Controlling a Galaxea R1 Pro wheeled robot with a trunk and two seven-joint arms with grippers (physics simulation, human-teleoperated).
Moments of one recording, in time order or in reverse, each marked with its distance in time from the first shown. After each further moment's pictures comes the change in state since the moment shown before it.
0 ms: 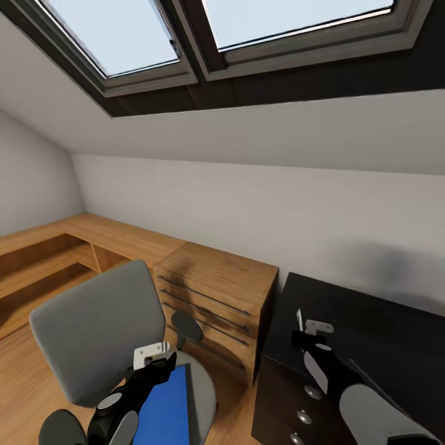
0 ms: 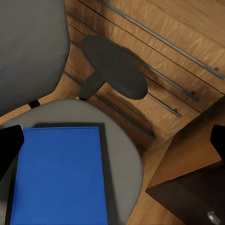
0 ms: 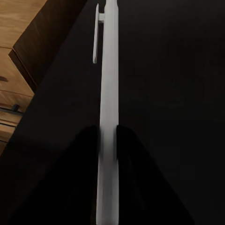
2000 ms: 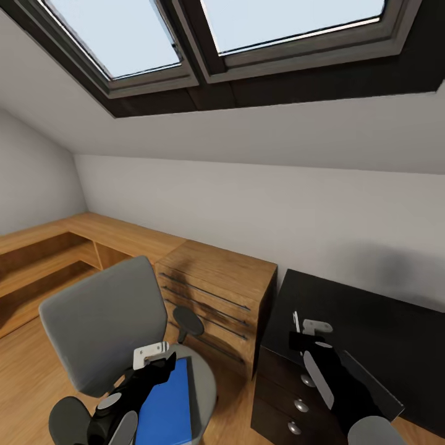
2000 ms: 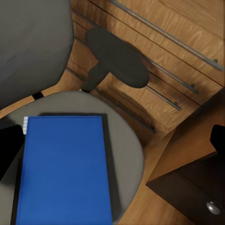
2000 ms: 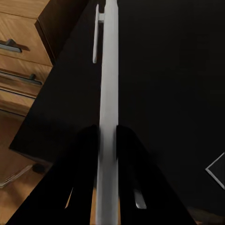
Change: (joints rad) left arm 0.000 0.000 0.002 0.001 -0.001 -0.001 0.001; right arm 0.189 0.009 0.001 -0.481 -0.001 0.350 -0.070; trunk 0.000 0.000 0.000
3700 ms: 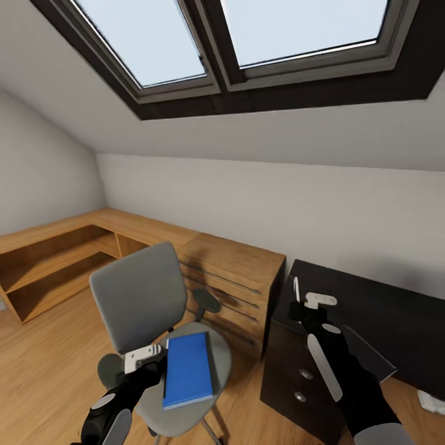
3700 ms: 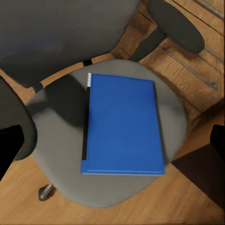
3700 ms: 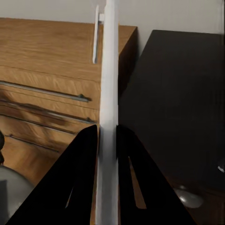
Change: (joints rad) left arm -0.003 -0.003 0.067 0.056 0.000 -0.002 0.000; right arm 0.040 -0.004 0.000 -0.344 -0.008 0.009 -0.010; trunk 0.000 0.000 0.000
